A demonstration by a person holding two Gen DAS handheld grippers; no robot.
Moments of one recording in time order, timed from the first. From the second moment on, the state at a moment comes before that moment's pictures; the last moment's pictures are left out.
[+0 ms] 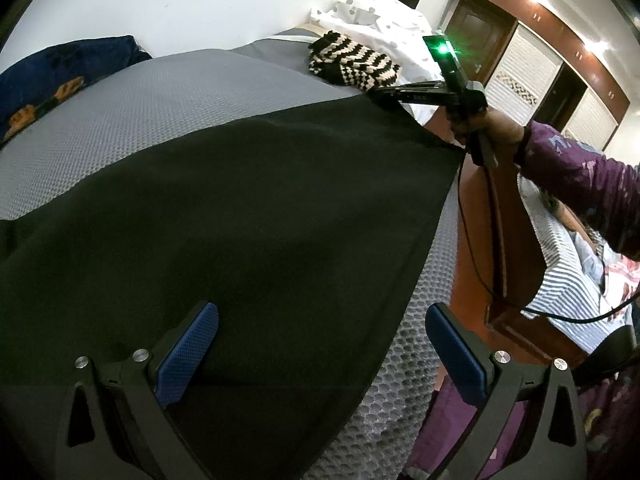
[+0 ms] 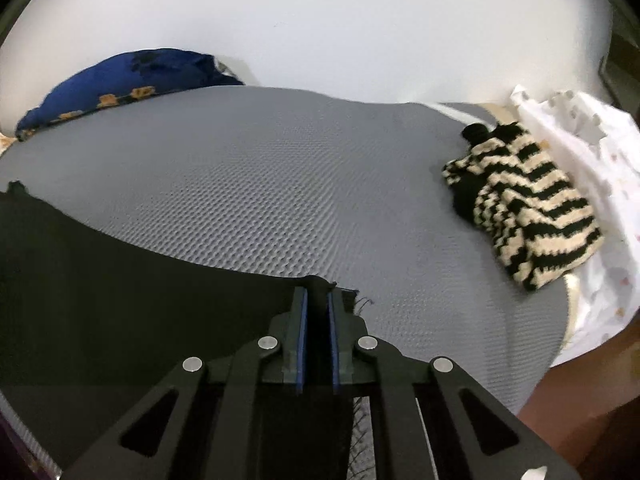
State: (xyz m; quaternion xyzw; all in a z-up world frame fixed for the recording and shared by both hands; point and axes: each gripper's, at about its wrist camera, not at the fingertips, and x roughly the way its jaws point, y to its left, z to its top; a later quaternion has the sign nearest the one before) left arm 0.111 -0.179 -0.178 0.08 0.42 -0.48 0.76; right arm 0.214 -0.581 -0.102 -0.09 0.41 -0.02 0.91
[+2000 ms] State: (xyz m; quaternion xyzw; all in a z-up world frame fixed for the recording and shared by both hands) left arm 0.133 -0.113 -0.180 -0.02 0.40 -0.38 0.83; right arm 0.068 -0.403 -0.166 0.46 0.42 0.13 0.77
